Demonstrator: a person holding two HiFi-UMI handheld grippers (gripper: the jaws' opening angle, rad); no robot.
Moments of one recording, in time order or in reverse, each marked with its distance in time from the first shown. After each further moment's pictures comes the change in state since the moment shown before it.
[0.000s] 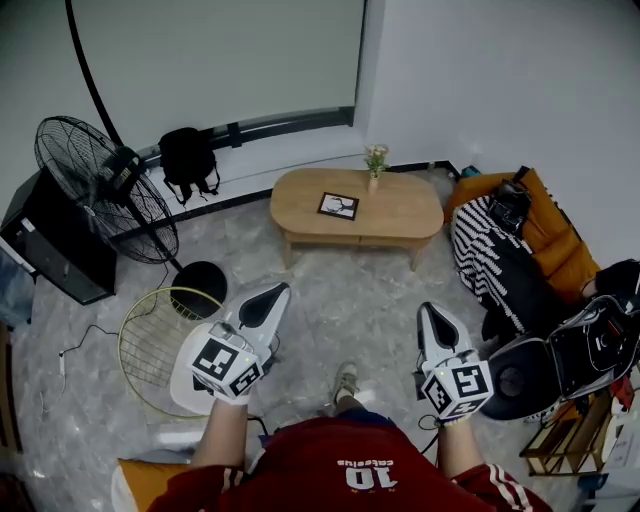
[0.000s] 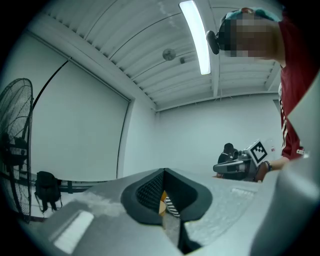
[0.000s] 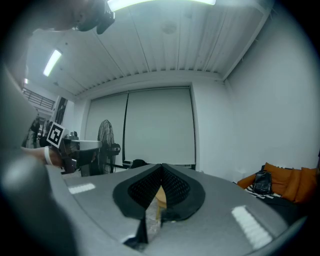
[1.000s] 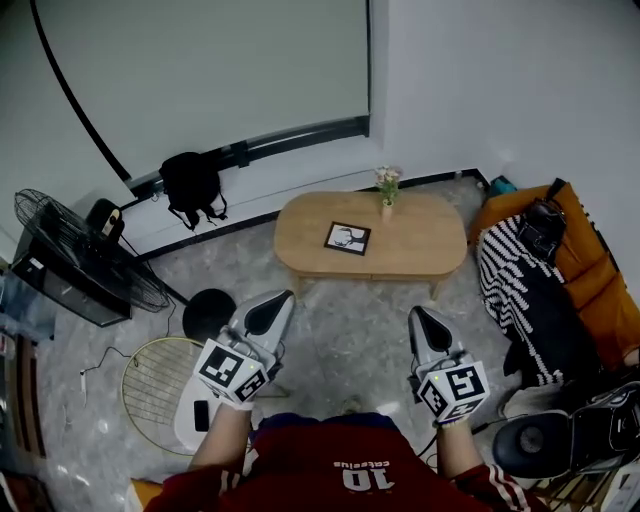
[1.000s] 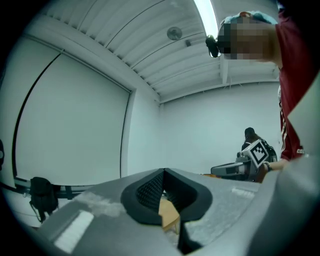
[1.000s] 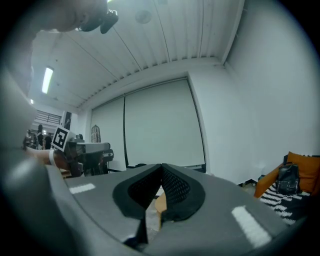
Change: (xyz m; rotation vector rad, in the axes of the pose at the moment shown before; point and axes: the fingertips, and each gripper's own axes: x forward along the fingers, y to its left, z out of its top) left arm 0.228 0.096 -0.015 0.030 0.062 0.051; right arm 0.204 -0.151 -0.002 0.100 0.005 0.140
